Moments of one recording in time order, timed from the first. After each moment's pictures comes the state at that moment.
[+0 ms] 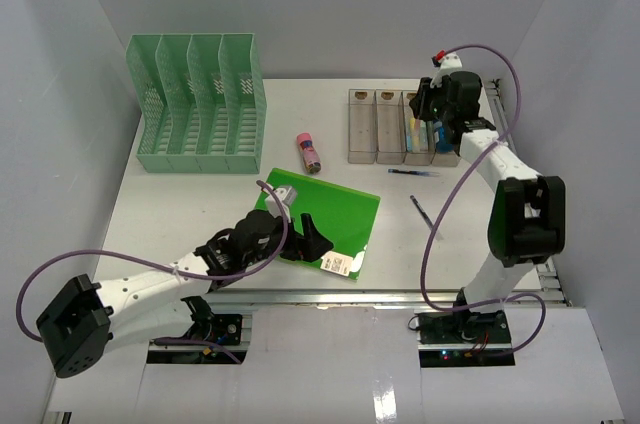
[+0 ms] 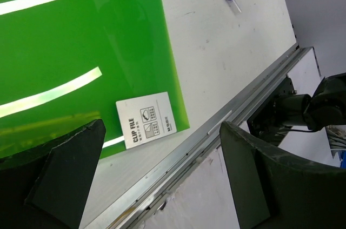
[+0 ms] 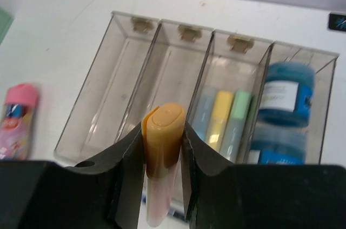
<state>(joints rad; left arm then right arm) -0.92 1.01 0.43 0.16 0.03 -0.73 0.13 1.69 1.26 0.08 -0.21 0.06</state>
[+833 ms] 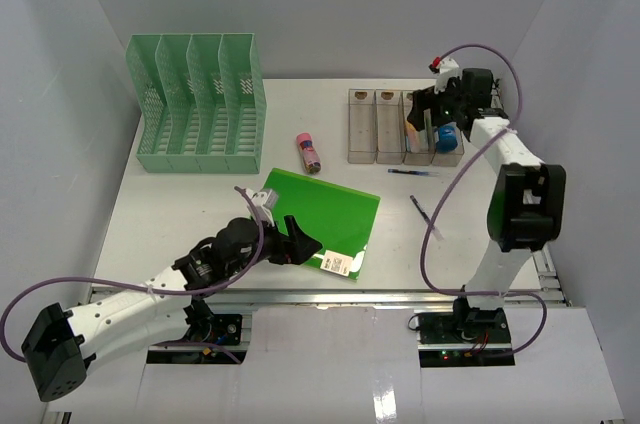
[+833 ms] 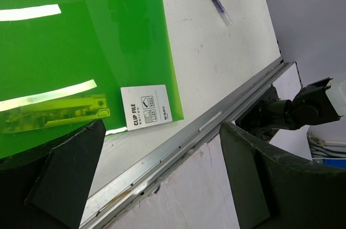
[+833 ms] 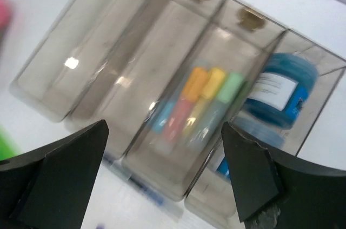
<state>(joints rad) -0.92 0.77 0.37 0.01 -0.03 -0.79 0.04 1.81 1.42 -0.20 -0.45 -0.26</state>
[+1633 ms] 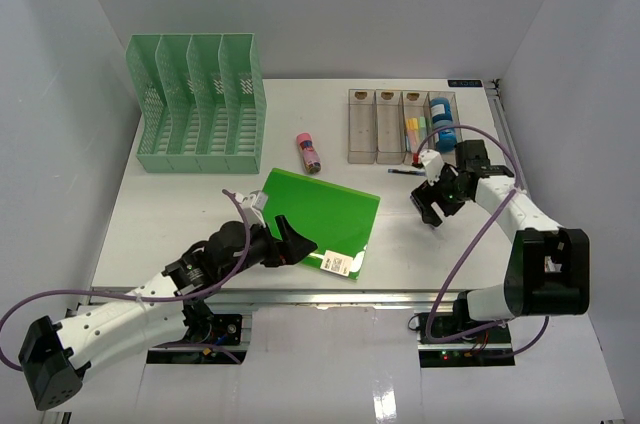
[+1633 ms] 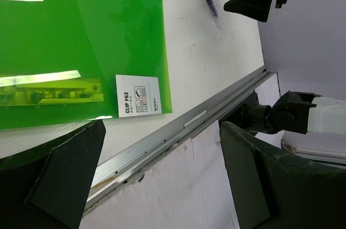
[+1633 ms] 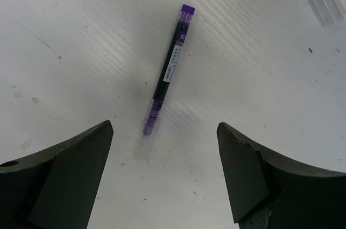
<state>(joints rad) -0.92 0.67 0.37 -0.09 -0.04 -0.92 0.07 1.38 0.86 -0.65 -0.33 -0.68</state>
